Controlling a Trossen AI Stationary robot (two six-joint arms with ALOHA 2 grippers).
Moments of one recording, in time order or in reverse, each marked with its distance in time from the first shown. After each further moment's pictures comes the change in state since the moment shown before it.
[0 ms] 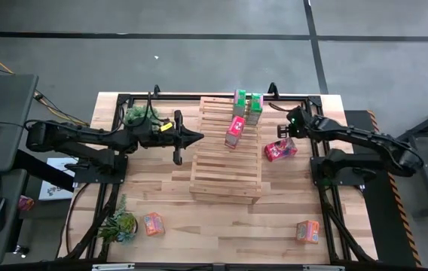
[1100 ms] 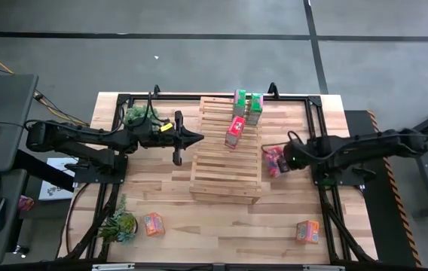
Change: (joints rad) left arm -0.003 0.000 0.000 -0.003 0.017 0.001; right arm 0.682 -0.130 0.000 -0.332 -0.194 0.544
